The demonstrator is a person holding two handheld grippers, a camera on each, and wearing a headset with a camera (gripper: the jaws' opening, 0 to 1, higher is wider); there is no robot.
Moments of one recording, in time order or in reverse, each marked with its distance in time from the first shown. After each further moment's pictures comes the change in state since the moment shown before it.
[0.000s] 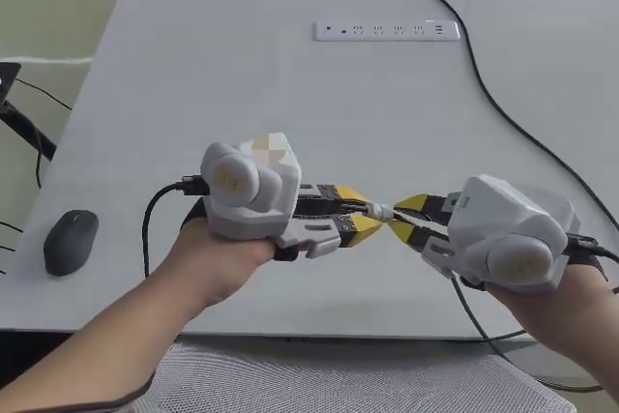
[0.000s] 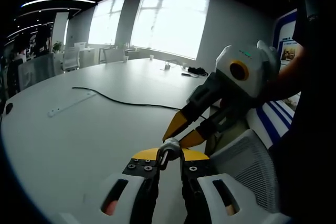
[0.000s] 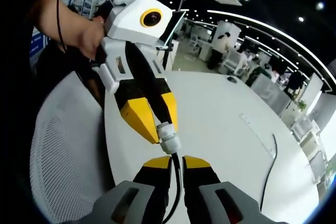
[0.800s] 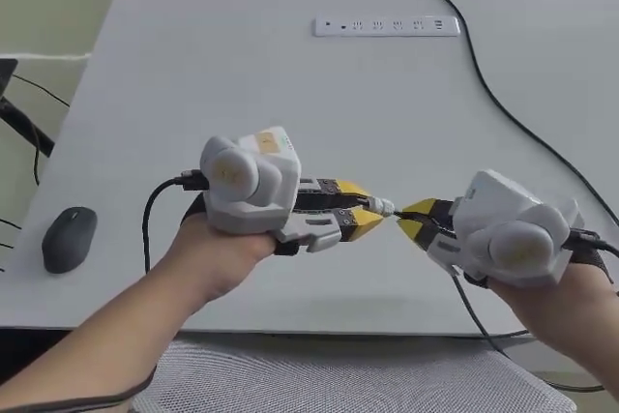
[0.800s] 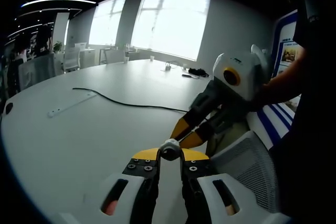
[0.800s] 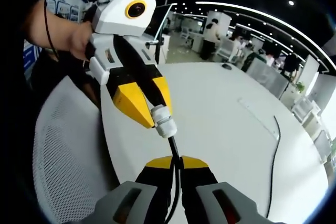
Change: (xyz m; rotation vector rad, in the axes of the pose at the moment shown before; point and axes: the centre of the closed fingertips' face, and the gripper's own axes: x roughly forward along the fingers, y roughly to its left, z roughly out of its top) left arm 0.000 0.003 0.003 -0.003 -0.010 0.003; right arm -0.001 -0.006 -0.025 0.159 0.062 -0.013
